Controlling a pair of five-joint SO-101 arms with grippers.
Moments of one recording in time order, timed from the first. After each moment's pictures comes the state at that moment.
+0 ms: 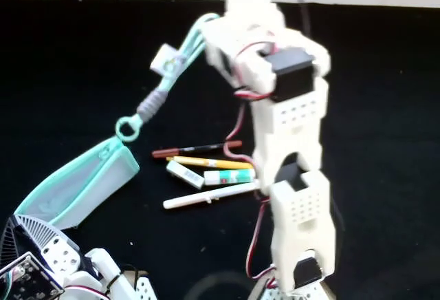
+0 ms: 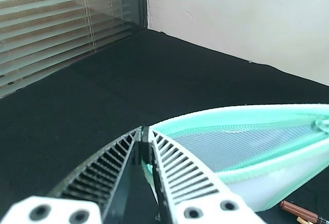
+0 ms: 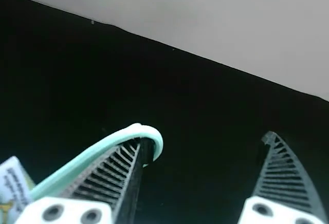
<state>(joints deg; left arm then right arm) -45.2 -103.3 36.0 99.7 2.5 -24.7 32.4 -95.0 100.3 3.5</state>
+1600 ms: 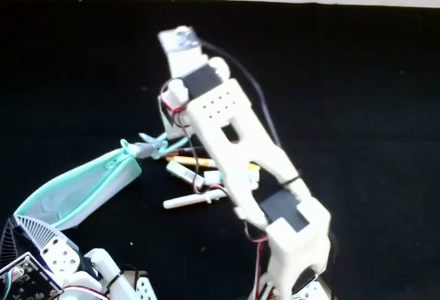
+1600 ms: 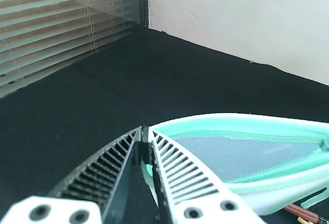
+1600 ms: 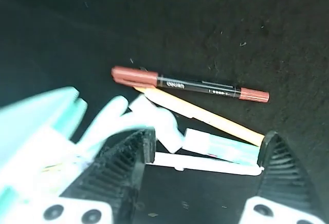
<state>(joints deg) -45.2 -103.3 36.0 99.7 2.5 -40.5 15.5 -30.0 94.2 -21.1</state>
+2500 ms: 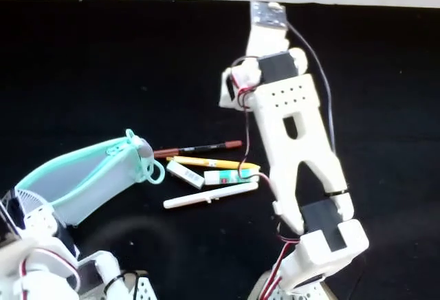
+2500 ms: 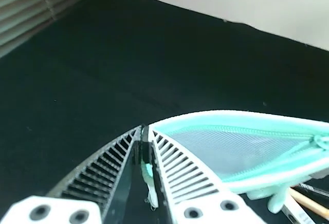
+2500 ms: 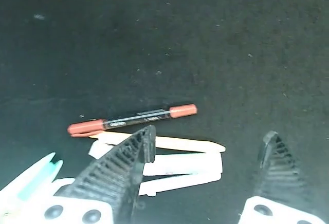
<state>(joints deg) -36.4 -79.3 32.9 98.0 2.5 -22.8 5.5 -19.1 89.1 -22.5</state>
